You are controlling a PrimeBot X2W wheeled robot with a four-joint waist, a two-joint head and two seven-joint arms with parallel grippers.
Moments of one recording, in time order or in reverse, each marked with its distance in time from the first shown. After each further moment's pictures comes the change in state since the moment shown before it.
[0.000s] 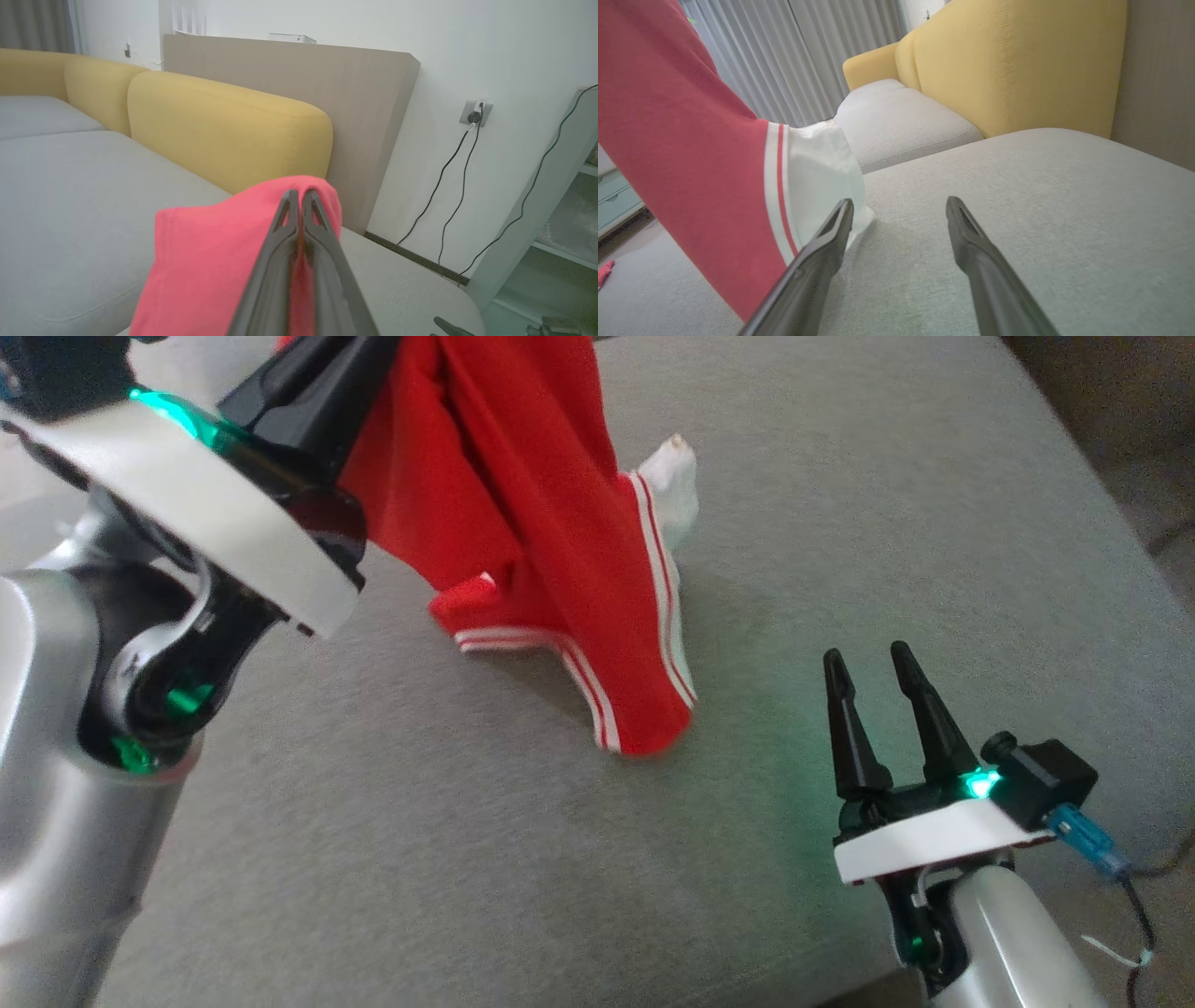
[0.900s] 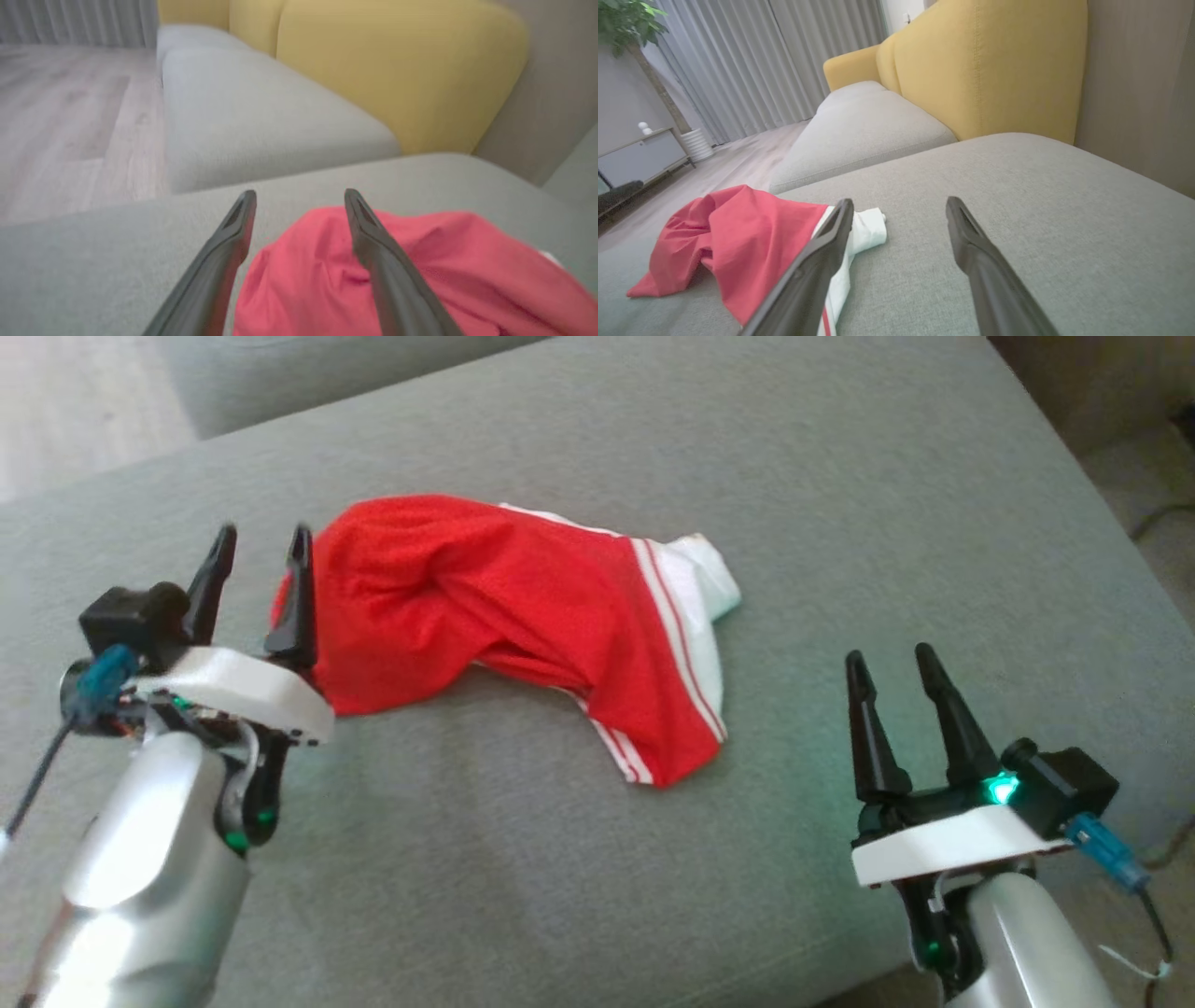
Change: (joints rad) left arm 0.183 -0.100 -0.034 0.764 0.240 0.039 -0.628; right arm 0.024 0.003 -0.038 -0.028 -0.035 0.000 0.000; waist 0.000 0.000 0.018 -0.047
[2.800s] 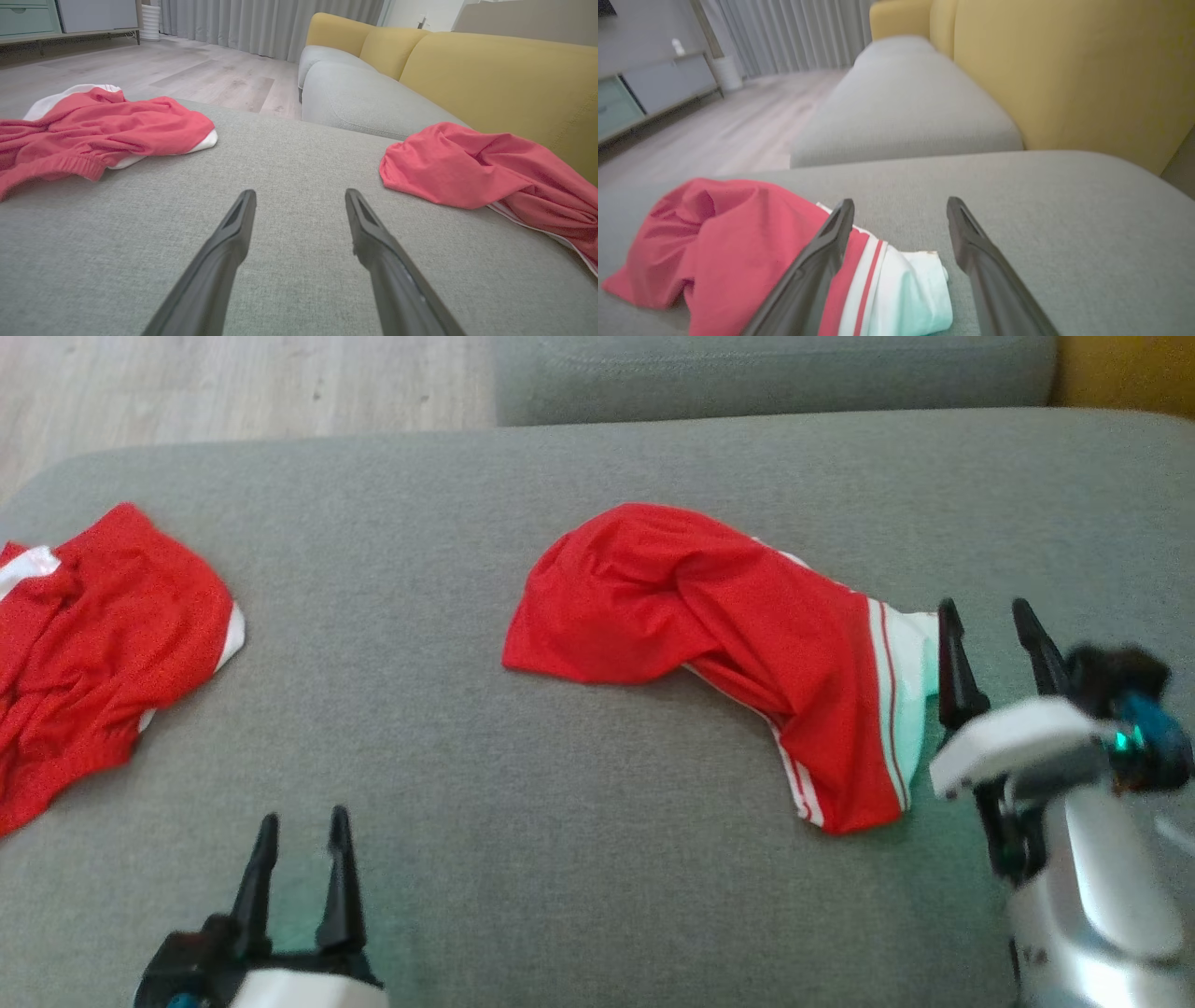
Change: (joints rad) left arm 0.623 -0.289 0.374 -0.240 0.333 -0.135 -0.196; right arm -0.182 0.001 -0.263 0.190 -0.203 0.000 0.192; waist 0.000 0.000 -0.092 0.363
